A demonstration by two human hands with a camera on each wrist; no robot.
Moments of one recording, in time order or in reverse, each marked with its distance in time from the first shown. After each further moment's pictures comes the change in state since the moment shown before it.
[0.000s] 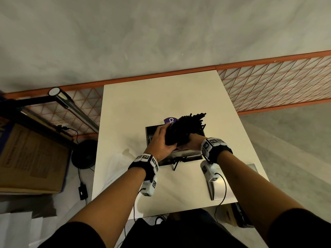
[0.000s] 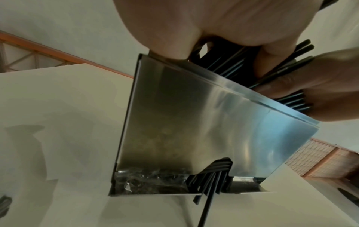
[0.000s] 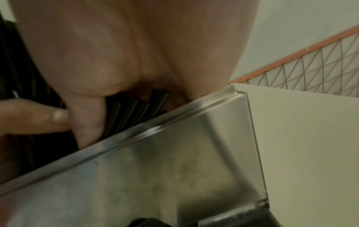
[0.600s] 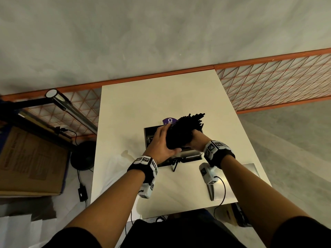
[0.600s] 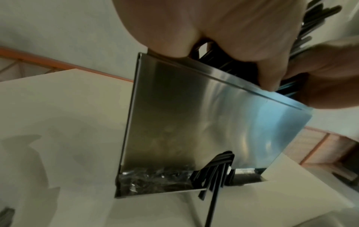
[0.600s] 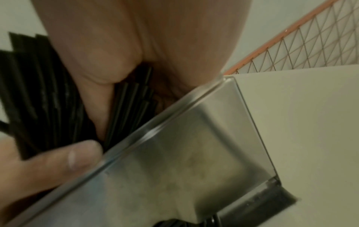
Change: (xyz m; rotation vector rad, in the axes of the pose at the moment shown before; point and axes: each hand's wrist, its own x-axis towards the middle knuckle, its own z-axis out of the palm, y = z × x) left_hand -0.001 0.001 0.001 0.038 -0.106 -0.003; right_hand -0.009 0.012 -0.003 0.195 0.162 -0.094
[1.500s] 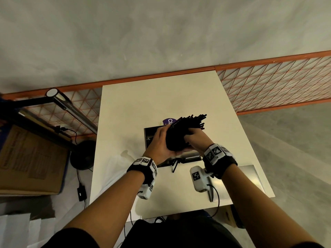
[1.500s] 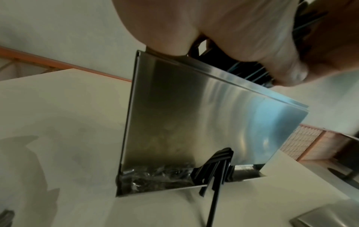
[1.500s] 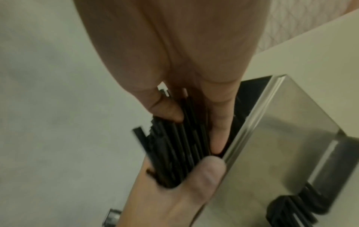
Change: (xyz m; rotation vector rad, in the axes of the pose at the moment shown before) left_hand 0.000 -0.001 0.001 -0.039 0.012 0.004; right_hand -0.008 -0.014 0.000 0.458 0.162 0.239
